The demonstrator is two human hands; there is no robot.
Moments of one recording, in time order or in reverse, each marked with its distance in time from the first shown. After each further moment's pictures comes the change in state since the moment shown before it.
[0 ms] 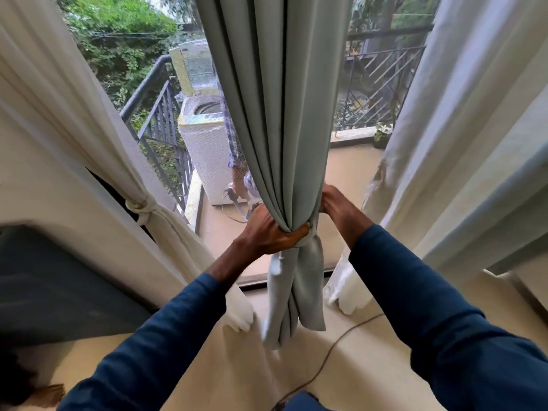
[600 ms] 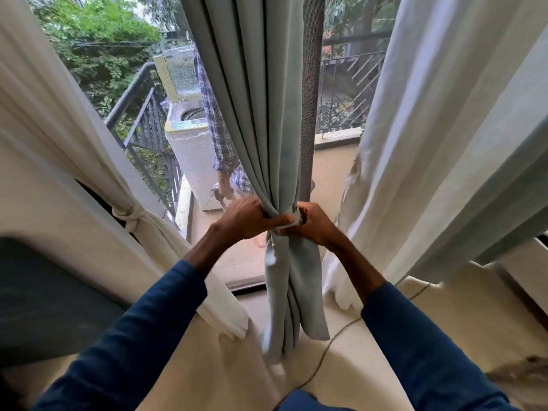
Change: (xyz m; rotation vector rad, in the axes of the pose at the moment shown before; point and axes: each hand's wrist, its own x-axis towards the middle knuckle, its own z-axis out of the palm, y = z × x) left_hand 0.018 -0.013 -0.023 0.241 -0.284 -0.133; right_hand -0.020 0.042 0.011 -0.320 0.019 -0.290
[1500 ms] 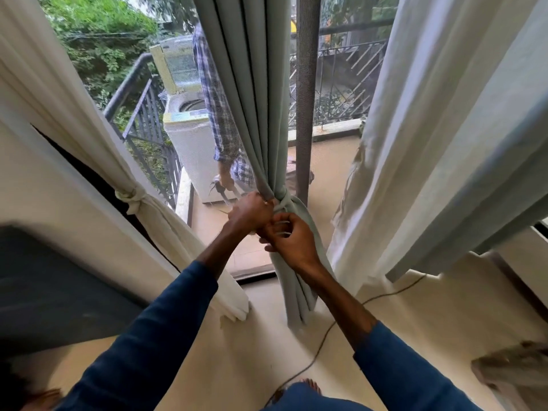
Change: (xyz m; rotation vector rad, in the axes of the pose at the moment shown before) left_hand -0.019 0.041 0.002 -0.106 -0.064 -0.535; right_hand -0.069 -0.047 0.087 0.336 0.389 0.258
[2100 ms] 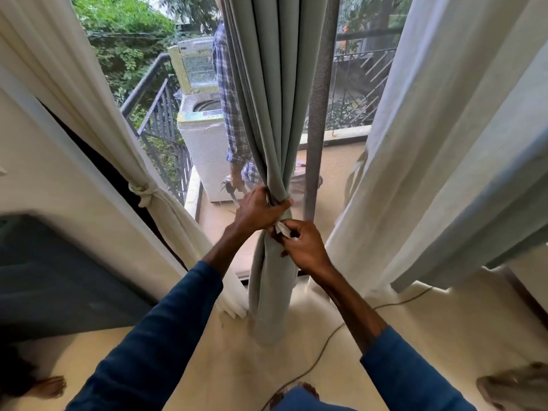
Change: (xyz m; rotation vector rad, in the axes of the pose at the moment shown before) left_hand -0.014 -0.008 -0.006 -0.256 0.081 0.080; right_hand 0.012 0.010 -0.010 -0.271 -0.127 -0.159
